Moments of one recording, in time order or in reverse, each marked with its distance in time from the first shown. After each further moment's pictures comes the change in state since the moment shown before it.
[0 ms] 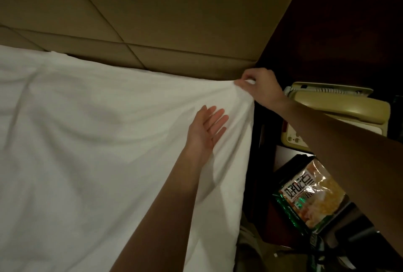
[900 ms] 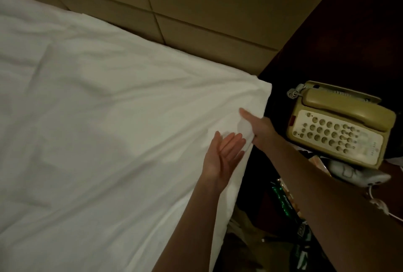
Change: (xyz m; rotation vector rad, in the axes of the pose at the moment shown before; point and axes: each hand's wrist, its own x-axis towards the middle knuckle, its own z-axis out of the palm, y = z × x) left_hand -0.045 -0.091 -0.026 -0.333 -0.027 -0.113; right_hand -0.097 -0.013 0.068 0.914 0.001 0.893
